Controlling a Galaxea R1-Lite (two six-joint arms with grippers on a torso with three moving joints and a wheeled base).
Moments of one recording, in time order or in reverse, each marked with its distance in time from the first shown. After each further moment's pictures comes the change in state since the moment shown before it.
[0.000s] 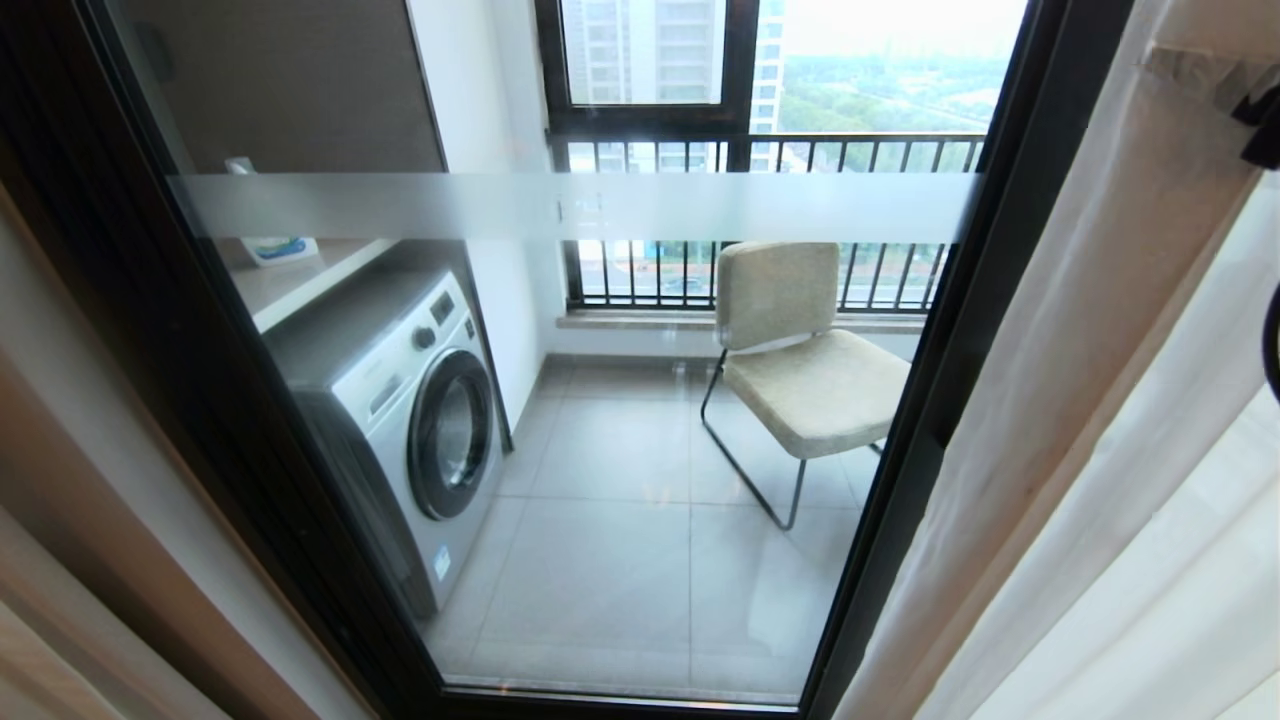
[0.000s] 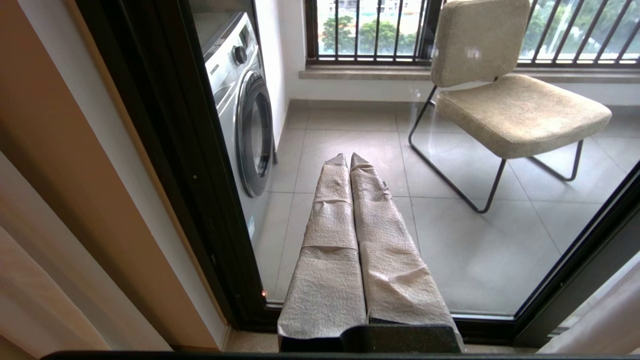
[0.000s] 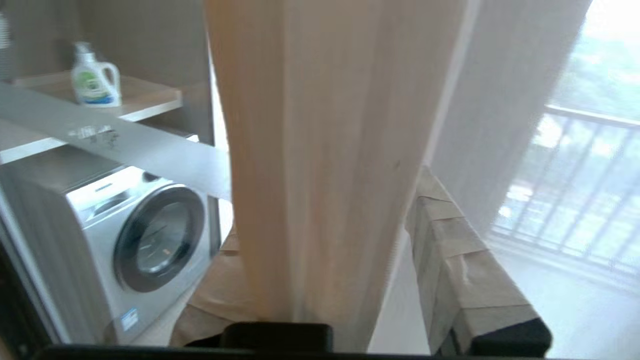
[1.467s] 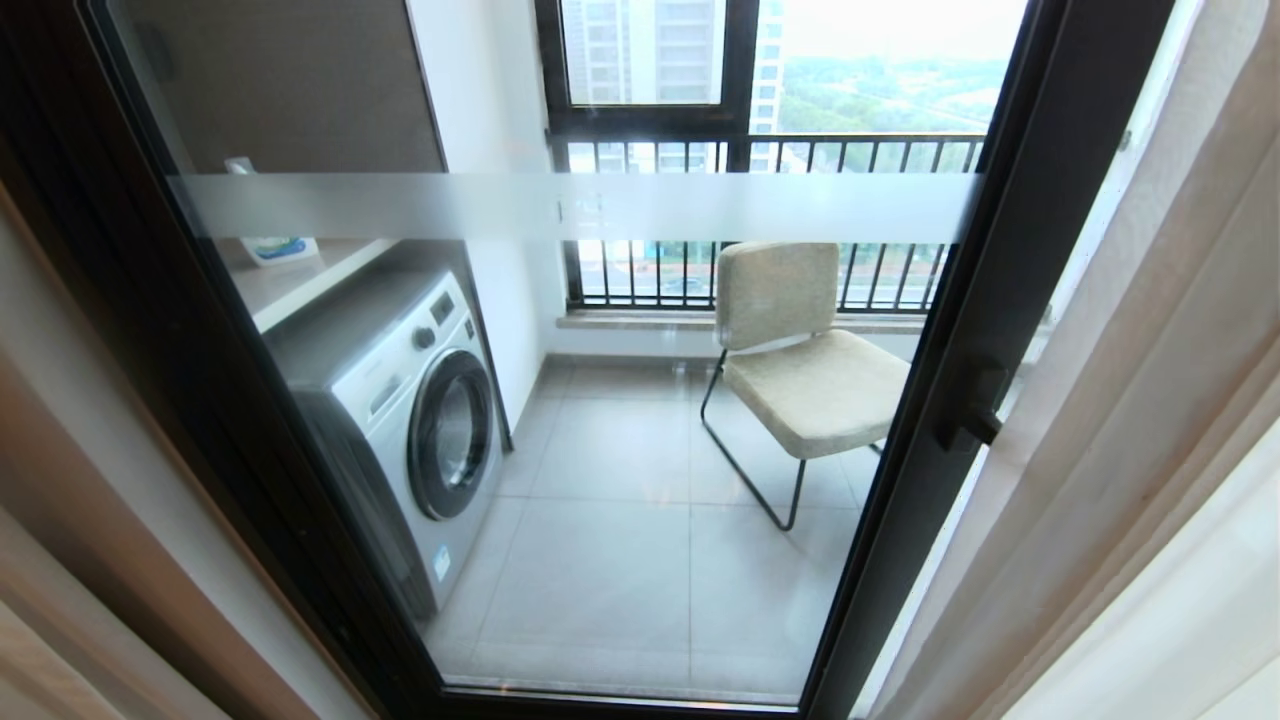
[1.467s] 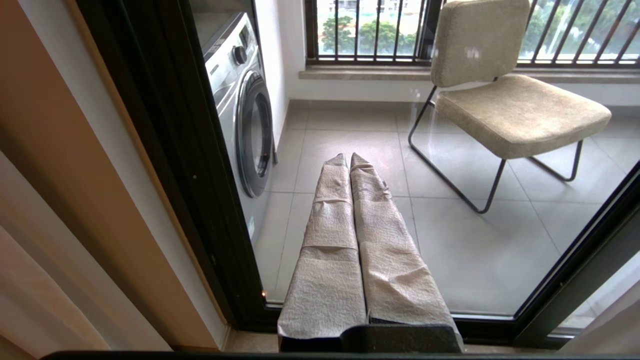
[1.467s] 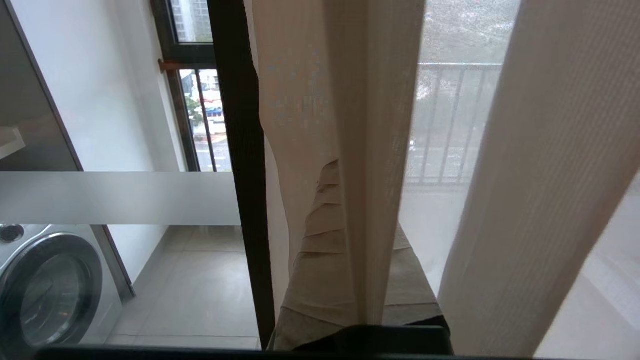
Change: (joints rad) left arm 0.000 0.000 0.000 0.000 0.001 0.000; right arm -0.039 -0.110 0.076 0.070 -0.376 0.043
